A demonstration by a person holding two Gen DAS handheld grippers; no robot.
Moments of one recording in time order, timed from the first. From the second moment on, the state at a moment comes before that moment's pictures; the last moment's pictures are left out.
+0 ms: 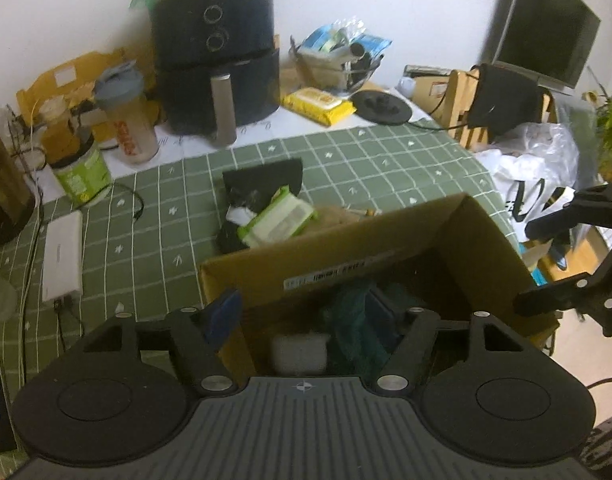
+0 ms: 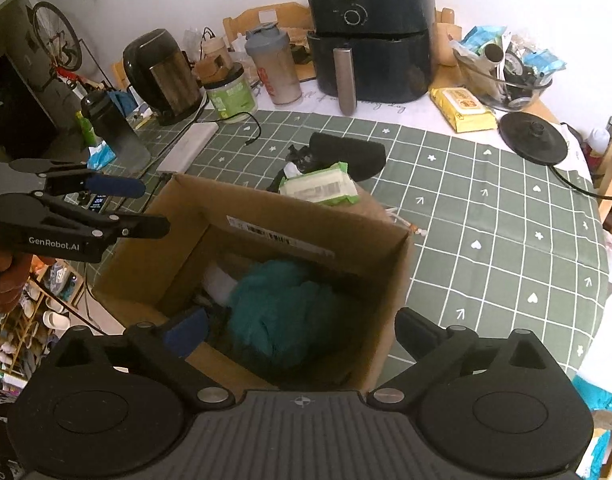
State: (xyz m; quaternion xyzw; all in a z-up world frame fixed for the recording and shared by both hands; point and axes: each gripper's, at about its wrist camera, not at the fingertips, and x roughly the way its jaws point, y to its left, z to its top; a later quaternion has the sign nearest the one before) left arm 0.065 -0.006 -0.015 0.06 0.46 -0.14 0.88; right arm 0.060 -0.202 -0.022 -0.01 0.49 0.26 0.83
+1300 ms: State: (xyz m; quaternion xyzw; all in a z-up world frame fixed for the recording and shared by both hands) left arm 0.059 0.018 -0.023 0.01 0.51 -0.09 0.86; right arm 0.071 -0.200 -0.039 -0.04 0.51 0.23 0.82
